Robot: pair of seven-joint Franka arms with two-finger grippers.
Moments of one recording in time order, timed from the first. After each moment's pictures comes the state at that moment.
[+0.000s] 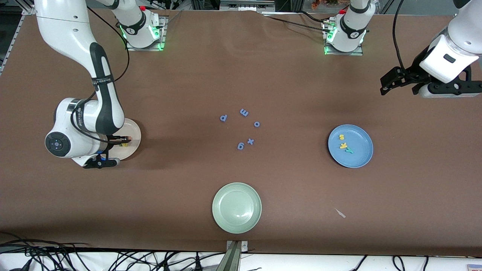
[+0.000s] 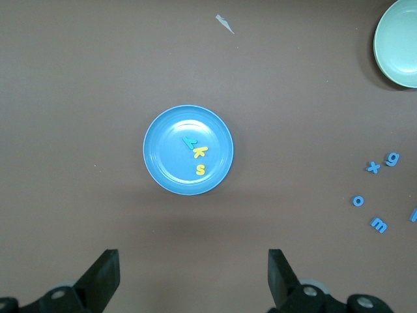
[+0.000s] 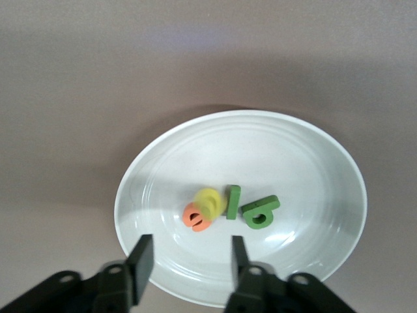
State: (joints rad) left arm 0.01 -0.06 -0.13 -1.70 -0.04 1.64 -0.18; right arm 0.40 0.63 -0.41 -1.69 0.21 1.94 -0.18
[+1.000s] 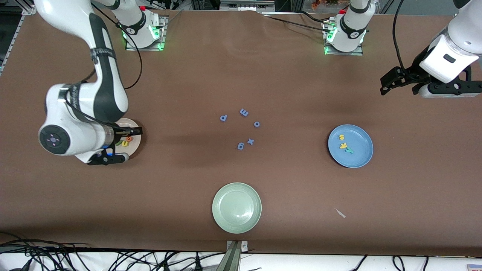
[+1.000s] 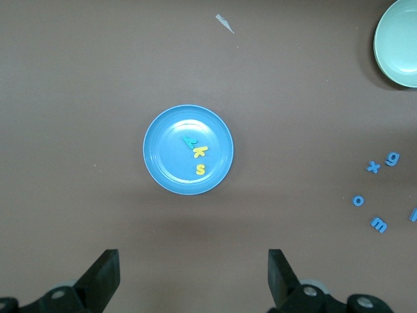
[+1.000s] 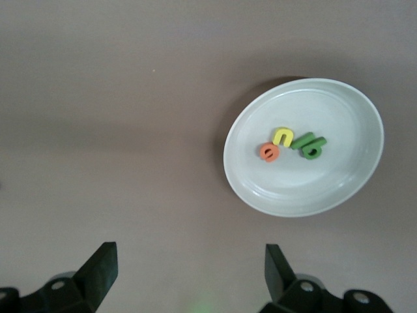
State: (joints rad) left arm 0.01 -0.06 -0.13 -1.70 -0.04 1.64 -0.18; right arm 0.47 0.52 -0.40 -1.46 0.21 1.58 -0.04
